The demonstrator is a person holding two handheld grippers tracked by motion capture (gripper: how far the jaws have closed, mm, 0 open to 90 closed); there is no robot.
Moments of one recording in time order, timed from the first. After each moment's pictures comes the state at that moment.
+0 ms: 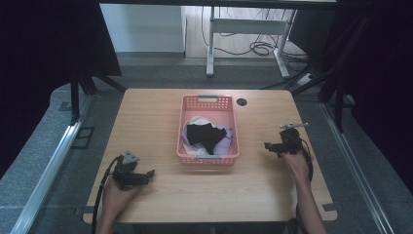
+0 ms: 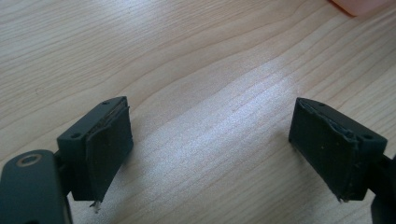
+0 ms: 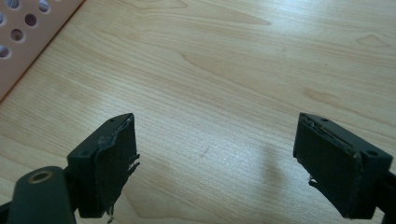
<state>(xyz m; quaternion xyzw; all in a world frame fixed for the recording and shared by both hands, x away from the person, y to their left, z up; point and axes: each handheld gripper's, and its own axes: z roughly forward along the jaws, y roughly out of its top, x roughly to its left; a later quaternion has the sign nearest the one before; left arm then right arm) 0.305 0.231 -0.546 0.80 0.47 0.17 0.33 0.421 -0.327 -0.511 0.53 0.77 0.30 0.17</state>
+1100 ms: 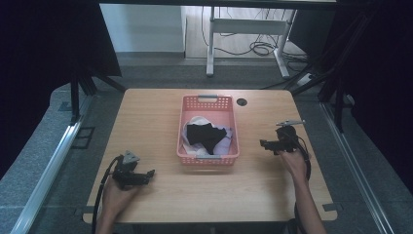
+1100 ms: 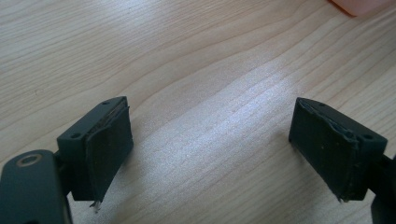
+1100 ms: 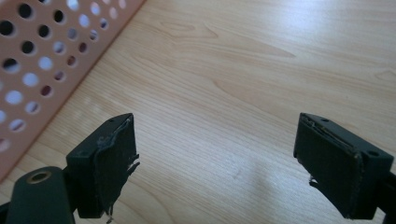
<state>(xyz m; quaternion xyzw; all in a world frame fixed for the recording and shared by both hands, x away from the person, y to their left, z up) 0.305 0.231 -0.546 0.80 0.46 0.17 0.33 0.418 -0.308 -0.493 0.51 0.78 0.33 0.17</state>
